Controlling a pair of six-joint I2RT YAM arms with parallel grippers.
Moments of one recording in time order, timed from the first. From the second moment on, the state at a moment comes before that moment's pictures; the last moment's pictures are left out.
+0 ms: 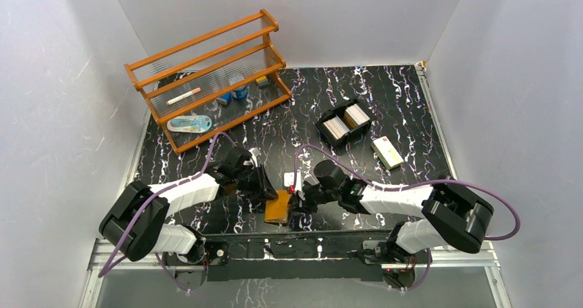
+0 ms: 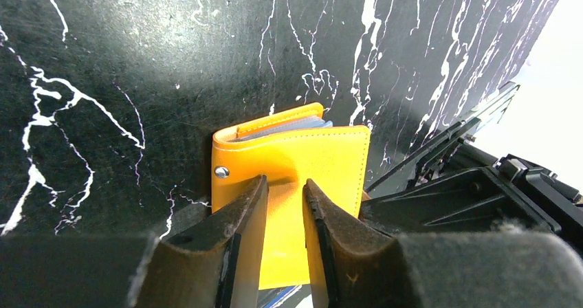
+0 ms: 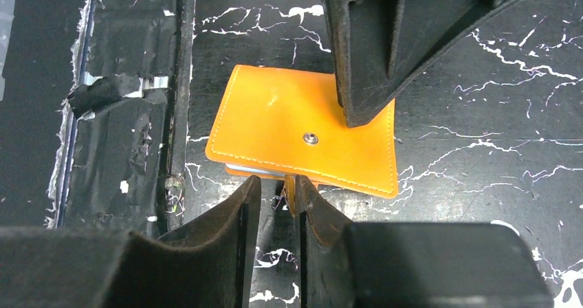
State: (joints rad) left arm -0.61 1.33 0.50 -0.10 0.38 -0.87; right arm 1.01 1.36 0.49 0.29 -0.53 -0.31
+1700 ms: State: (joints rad) left arm -0.70 1.33 0.61 -0.30 0.31 -0.81; right arm 1.02 1.21 0.51 -0.13 0.00 1.55
